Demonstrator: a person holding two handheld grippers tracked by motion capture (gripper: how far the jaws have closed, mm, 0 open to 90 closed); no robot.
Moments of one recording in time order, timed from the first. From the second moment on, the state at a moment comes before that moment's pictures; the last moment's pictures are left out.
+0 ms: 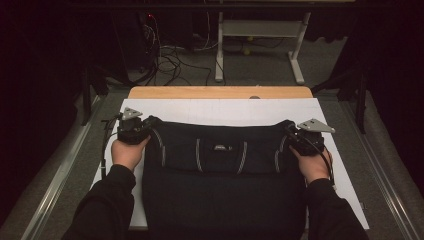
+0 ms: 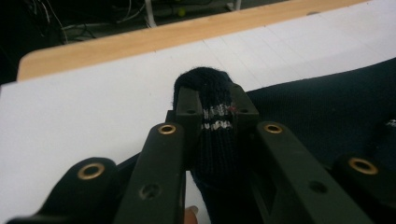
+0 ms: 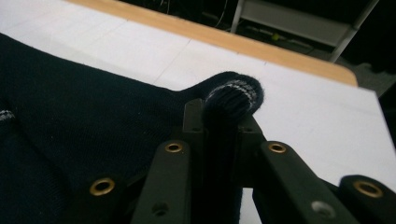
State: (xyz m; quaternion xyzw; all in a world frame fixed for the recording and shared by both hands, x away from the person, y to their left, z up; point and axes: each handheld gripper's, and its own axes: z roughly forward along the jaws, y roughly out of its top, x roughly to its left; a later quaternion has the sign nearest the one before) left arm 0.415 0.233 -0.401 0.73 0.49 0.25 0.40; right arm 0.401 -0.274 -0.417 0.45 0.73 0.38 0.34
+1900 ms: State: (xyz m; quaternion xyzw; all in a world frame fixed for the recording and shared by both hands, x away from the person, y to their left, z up) left arm 0.367 0.200 -0.454 0.77 0.45 0.13 0.43; right arm 0.357 -0.253 -0.455 0.45 0.77 0.38 0.23
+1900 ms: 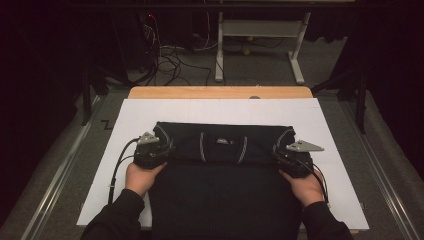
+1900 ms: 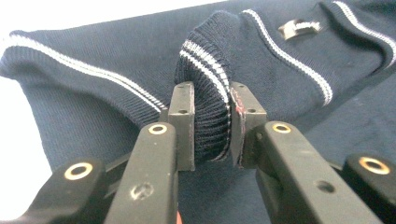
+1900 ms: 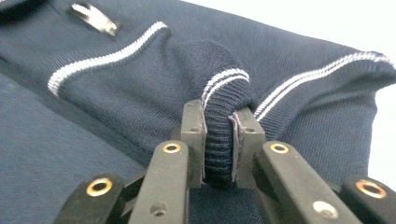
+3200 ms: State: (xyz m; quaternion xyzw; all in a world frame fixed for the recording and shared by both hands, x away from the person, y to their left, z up) left arm 0.276 0.204 -0.468 0.80 0.40 0.10 0.43; right arm 0.265 -0.275 -0.459 0.42 0.77 0.41 0.24
